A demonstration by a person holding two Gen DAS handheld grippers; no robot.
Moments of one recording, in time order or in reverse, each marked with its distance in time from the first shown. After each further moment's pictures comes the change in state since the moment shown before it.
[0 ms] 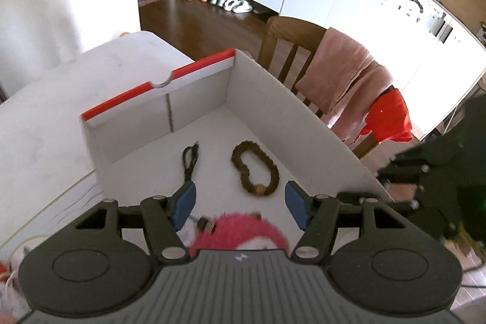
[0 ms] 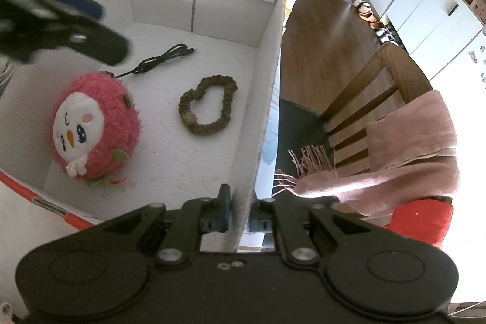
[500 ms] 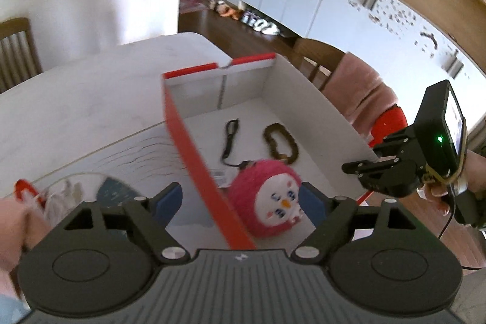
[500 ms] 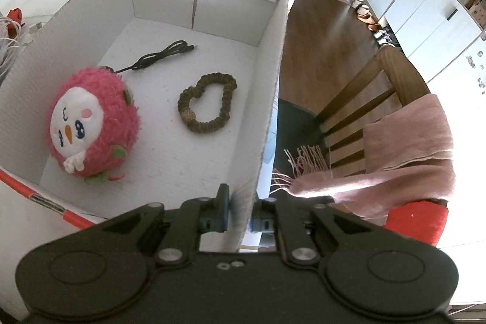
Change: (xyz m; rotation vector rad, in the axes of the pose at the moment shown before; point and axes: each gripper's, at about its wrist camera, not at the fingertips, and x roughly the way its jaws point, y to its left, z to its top) left arm -0.089 0.035 -0.073 -0.140 -0.095 0.054; right arm -0.002 0.007 0.003 -0.018 0.009 -0.025
